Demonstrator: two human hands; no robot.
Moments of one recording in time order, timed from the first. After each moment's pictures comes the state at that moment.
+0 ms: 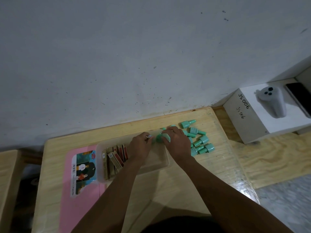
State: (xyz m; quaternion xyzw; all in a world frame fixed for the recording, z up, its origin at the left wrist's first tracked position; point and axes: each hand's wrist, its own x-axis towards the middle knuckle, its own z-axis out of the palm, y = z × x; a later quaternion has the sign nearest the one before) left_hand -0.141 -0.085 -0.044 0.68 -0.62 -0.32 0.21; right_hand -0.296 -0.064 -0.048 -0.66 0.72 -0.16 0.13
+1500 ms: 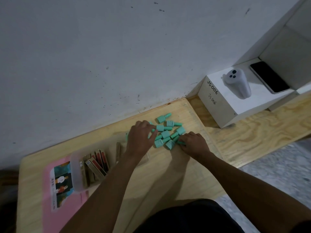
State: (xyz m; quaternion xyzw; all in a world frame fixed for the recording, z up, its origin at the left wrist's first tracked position) left_hand -0.225 -0.083 -0.008 0.51 -0.83 -0.15 0.17; right_hand -0.447 -0.009 -0.063 -0.69 0.70 0.02 0.16
